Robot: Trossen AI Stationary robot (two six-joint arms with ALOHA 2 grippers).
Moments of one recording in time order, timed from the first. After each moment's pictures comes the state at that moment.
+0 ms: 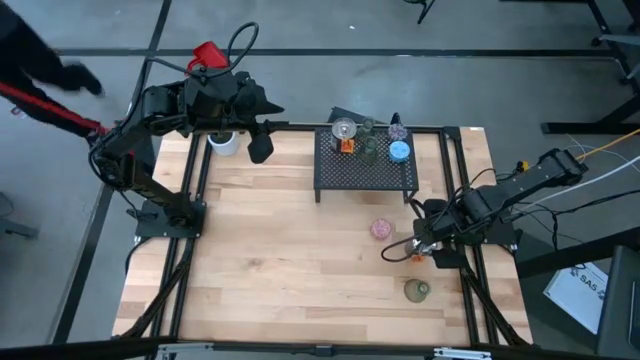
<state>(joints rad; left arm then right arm) 0.22 1.43 2.06 -1.13 -0.23 0.01 0.47 1.09 0.90 -1.22 -0.06 0.42</state>
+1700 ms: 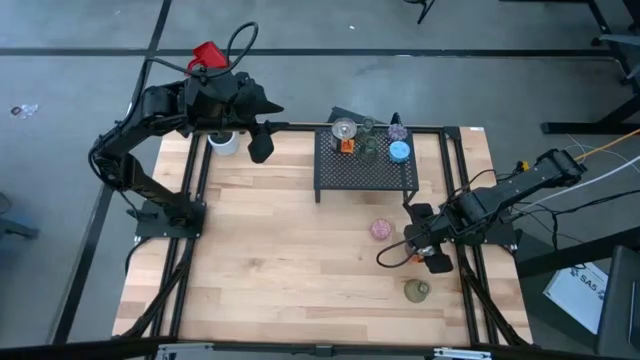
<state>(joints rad) 0.22 1.43 2.06 -1.13 -0.23 -0.02 0.47 1.13 0.90 -1.04 -0.05 0.29</state>
